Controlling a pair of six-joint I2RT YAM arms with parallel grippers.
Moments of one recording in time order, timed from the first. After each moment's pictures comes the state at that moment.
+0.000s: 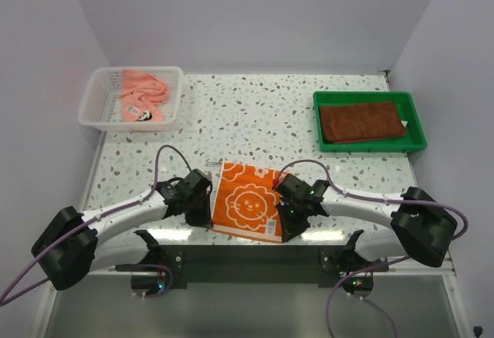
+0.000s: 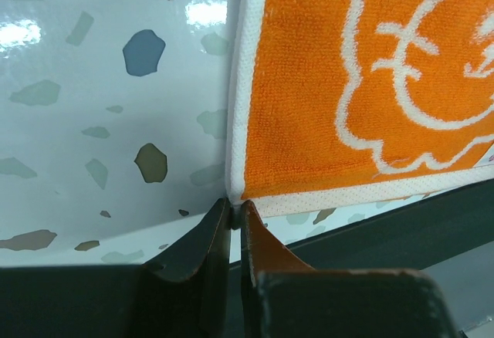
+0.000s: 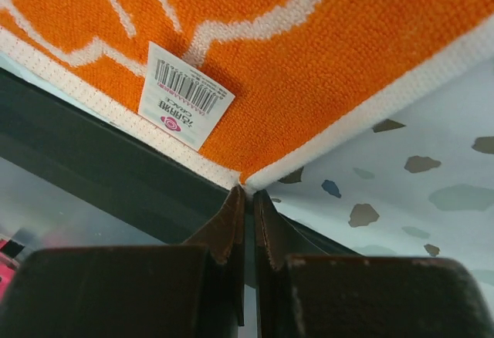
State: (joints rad) left arm -0.76 1.14 0.49 -0.56 0.12 -0.81; right arm 0.93 1.32 0.59 -0.61 -0.25 0.65
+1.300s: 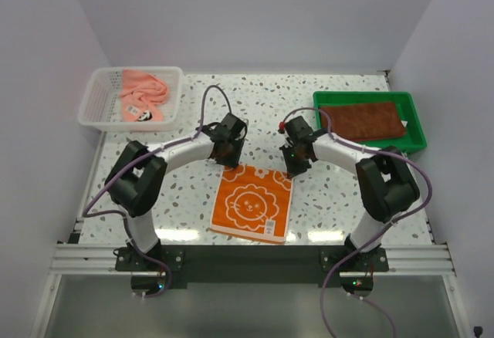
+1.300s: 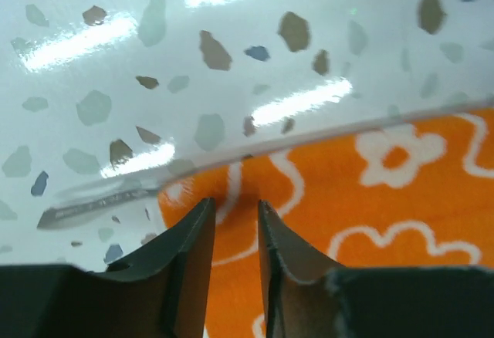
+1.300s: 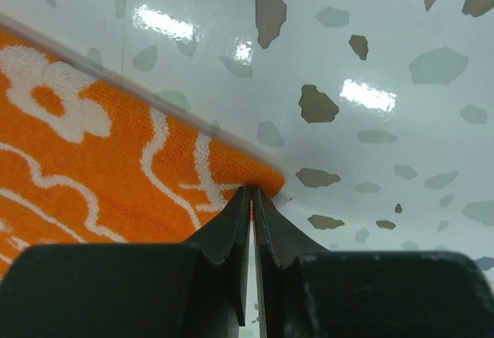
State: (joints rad) left arm -0.67 1.77 1.20 -0.50 -0.07 -0.37; right arm 0.49 1.70 1.05 -0.58 -0.07 0.24
